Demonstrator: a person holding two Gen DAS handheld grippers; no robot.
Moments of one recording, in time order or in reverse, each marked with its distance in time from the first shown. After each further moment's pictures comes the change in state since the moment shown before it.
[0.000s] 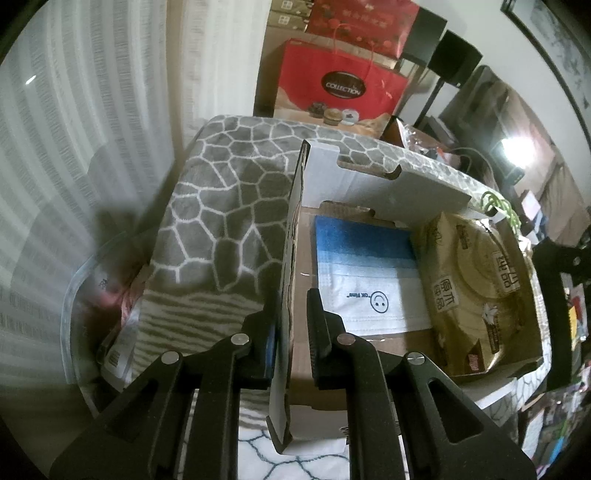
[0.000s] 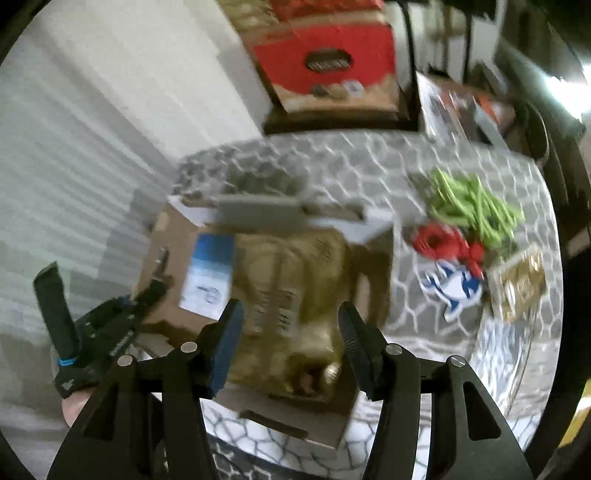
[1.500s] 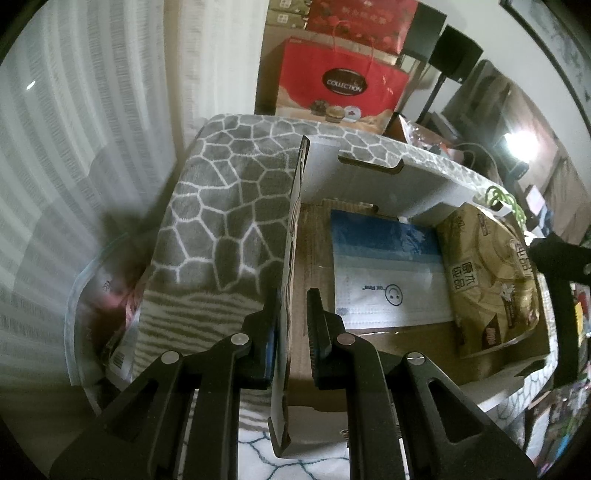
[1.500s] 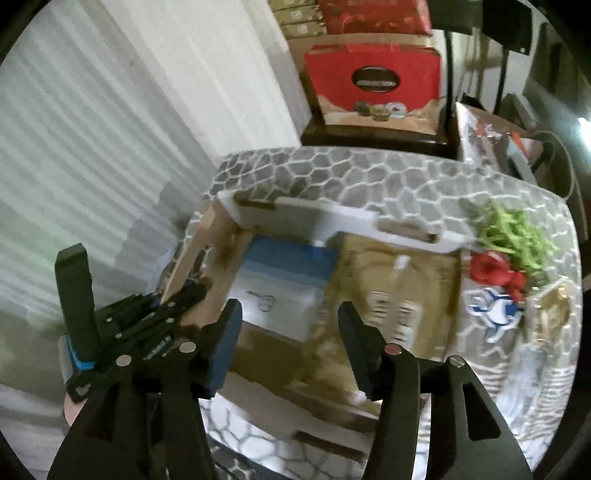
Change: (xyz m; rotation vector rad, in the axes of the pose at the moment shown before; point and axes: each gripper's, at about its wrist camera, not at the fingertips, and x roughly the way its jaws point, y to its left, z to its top) left arm 0.004 0.002 0.001 0.003 0.006 0.023; right arm 0.008 0.025 -0.001 -0.077 -0.038 0.028
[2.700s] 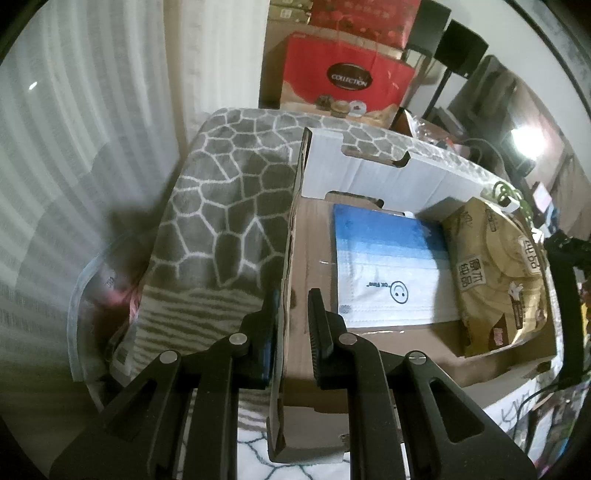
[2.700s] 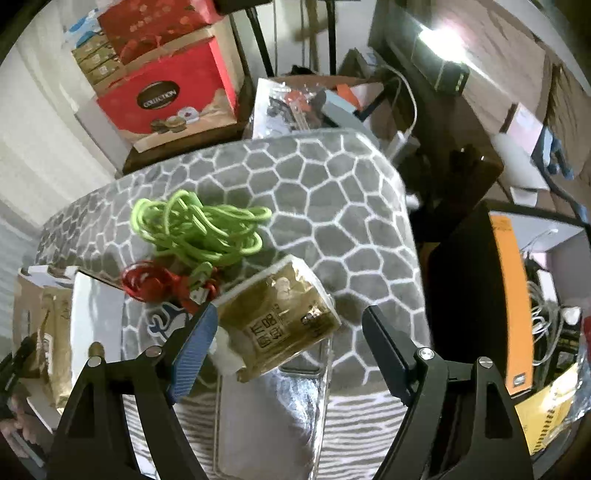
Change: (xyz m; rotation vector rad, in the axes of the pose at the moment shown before) left arm 0.006 -0.005 -0.001 -0.001 0.012 0.031; right arm -0.026 -0.238 -0.029 0.307 0.000 -0.332
